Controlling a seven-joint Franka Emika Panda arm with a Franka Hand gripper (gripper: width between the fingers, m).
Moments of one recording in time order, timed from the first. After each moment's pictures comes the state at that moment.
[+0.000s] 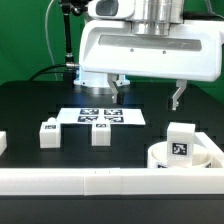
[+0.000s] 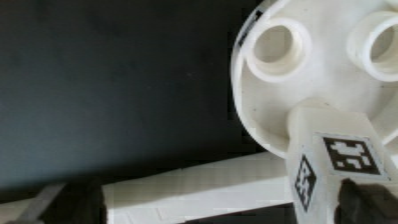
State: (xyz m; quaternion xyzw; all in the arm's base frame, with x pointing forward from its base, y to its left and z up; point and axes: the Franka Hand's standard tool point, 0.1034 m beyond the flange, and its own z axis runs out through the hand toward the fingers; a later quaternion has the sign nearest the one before) arm 0.607 0.027 0.104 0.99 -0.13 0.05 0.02
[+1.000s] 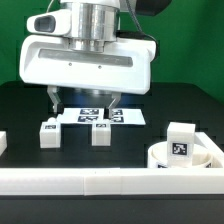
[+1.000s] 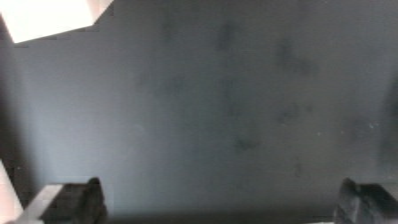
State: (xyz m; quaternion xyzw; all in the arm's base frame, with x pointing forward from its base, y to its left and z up) arm 0.568 -0.065 0.076 1.00 -0.07 0.04 0.04
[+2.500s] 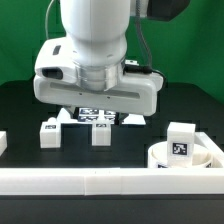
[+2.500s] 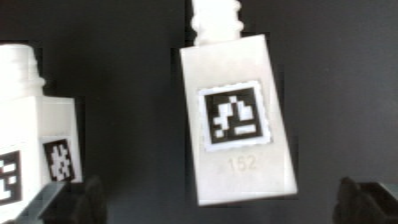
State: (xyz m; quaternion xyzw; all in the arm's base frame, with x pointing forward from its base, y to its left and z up) arm 0.512 -0.037 0.047 0.95 -0.06 -0.29 0.01
